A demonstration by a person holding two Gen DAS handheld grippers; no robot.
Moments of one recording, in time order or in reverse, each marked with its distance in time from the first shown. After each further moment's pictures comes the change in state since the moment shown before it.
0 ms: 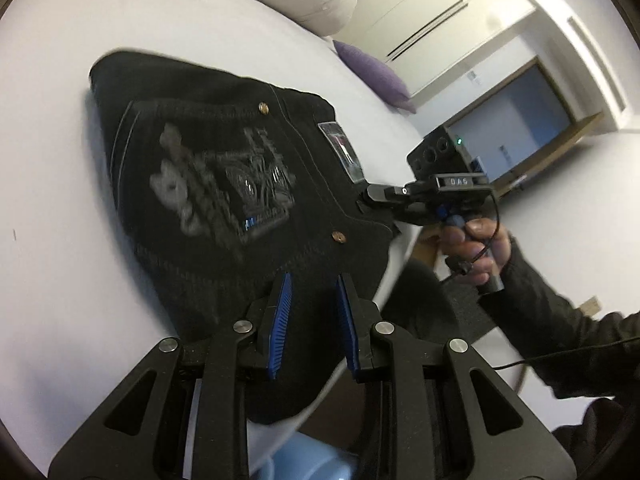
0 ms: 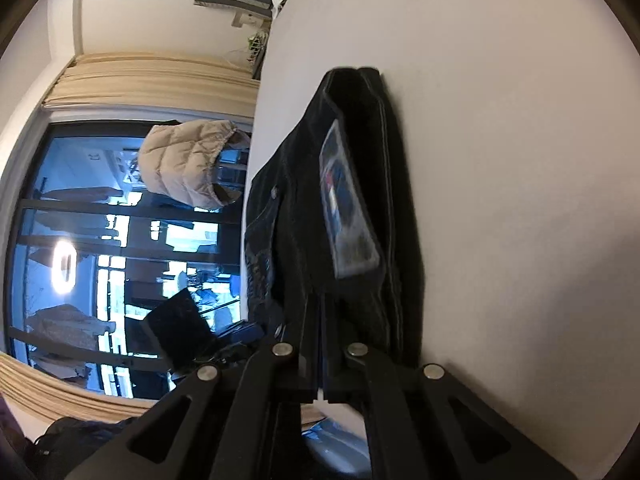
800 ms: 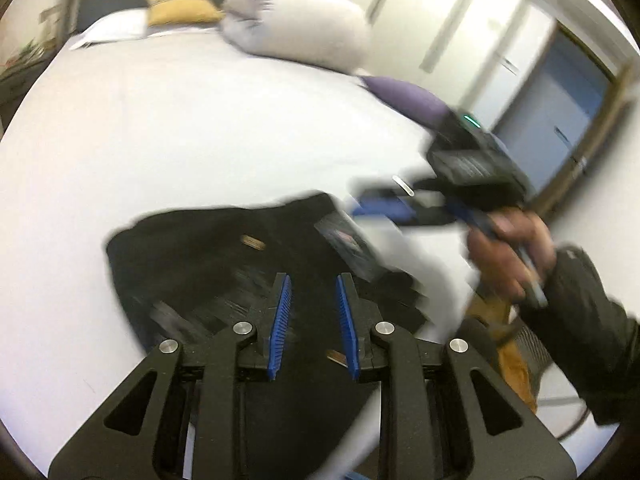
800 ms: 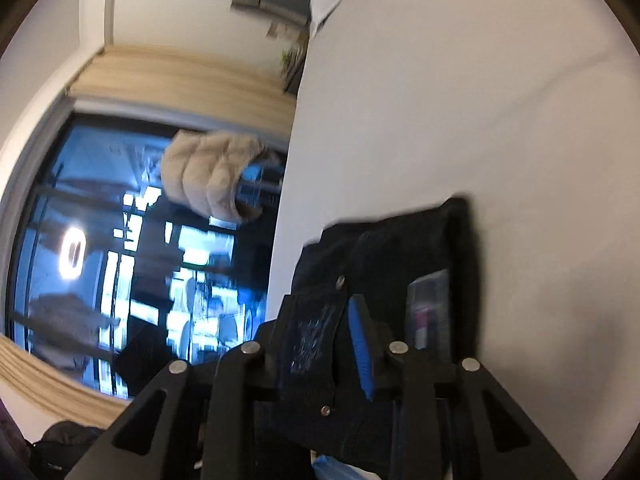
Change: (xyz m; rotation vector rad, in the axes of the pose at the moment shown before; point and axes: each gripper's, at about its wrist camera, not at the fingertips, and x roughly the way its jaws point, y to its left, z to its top) left arm -0.003 -0.087 0.077 0.165 -0.115 0.338; right arm 0.030 0.057 0.079 -0.097 0.007 0.001
